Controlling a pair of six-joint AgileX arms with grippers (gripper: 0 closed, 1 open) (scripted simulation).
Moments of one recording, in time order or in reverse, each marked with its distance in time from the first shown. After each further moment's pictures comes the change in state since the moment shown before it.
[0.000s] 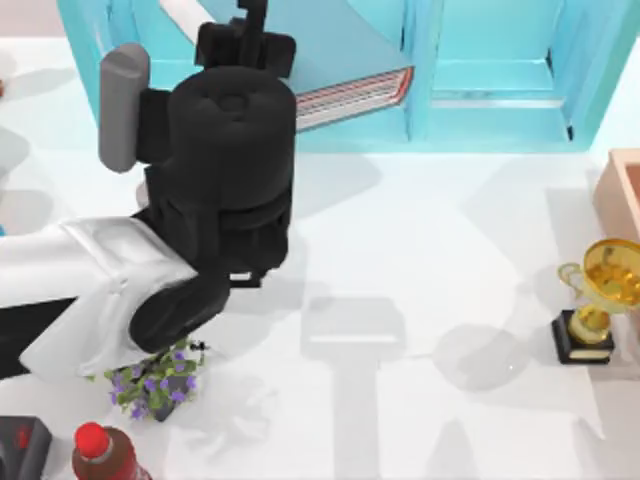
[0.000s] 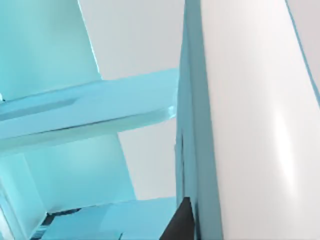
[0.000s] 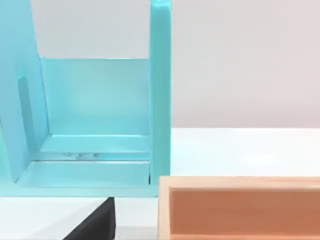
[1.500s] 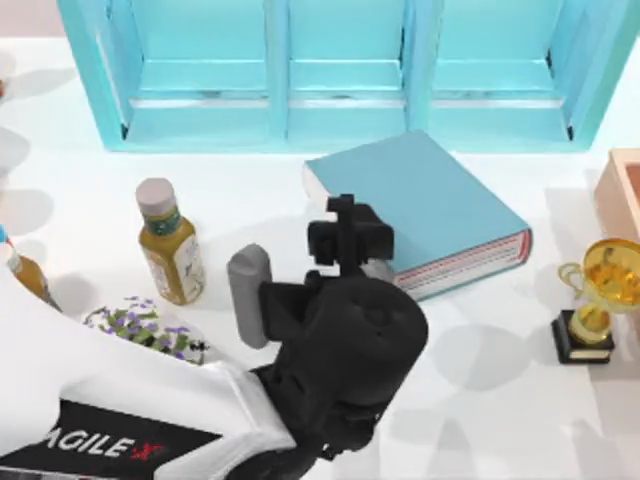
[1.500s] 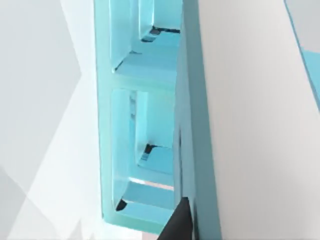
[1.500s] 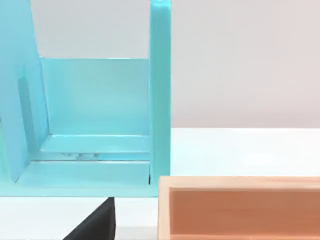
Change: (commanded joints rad) left arm -0.249 0.259 -0.134 0.174 0.005 -0.518; right arm 0.000 0.000 0.000 0.000 0.000 0.000
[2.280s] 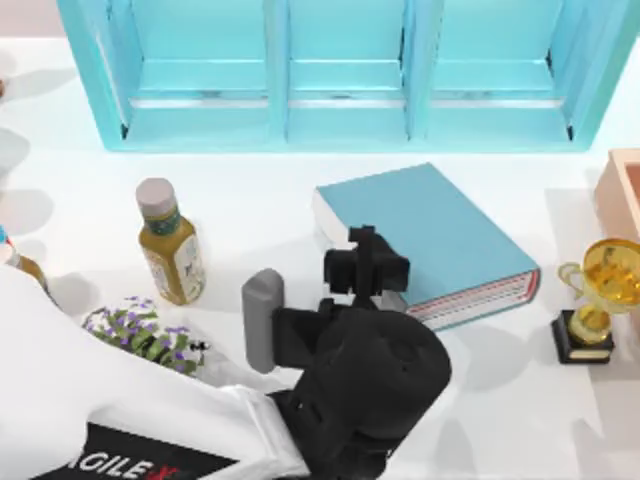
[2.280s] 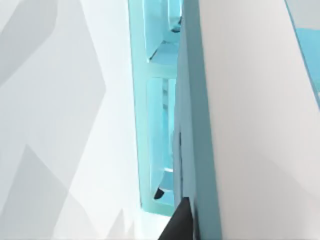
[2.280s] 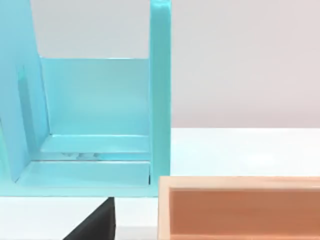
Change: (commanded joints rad) left arm -0.061 0.035 -0.006 -0.052 -0.033 -0.004; right arm 0.000 0.000 0.000 0.000 0.000 0.000
